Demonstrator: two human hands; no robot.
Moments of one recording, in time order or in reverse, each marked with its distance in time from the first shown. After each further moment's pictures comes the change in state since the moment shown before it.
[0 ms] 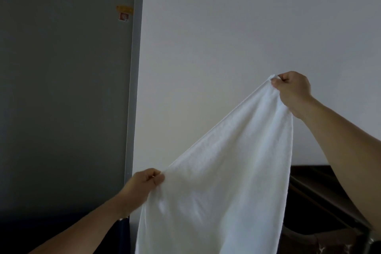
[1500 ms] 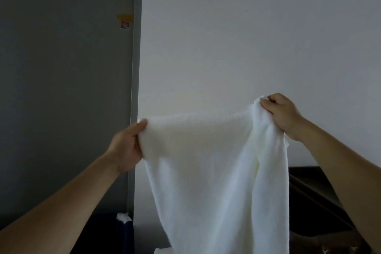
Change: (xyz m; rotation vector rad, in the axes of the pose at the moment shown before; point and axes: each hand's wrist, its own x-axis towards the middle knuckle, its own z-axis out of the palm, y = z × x) left_hand 0.016 0.106 -0.048 -0.836 0.104 0.017; right_hand -0.045 0.026 -0.003 0.152 -0.290 -0.029
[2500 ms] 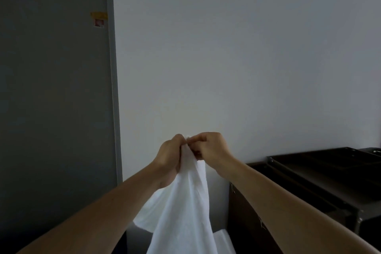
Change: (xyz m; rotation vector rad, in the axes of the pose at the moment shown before) left_hand -0.023 -0.069 0.118 0.380 -0.171 -0.110; right_hand -0.097 -0.021 0.111 0.318 -0.284 0.212
